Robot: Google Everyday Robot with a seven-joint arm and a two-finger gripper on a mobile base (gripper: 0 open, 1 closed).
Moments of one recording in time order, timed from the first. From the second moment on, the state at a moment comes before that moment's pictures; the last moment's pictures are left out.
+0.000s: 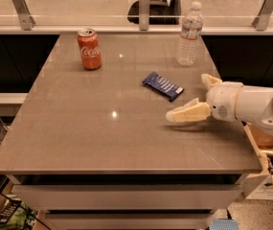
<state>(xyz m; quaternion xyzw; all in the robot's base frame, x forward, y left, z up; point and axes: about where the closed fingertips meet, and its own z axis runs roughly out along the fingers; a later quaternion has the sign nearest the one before) 0.558 -0.145 0.836 -0.36 0.75 0.22 0.51</state>
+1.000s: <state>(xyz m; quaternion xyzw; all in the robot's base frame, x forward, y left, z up) 0.587 -0.109 0.836 -0.37 0.72 0.25 0.54</state>
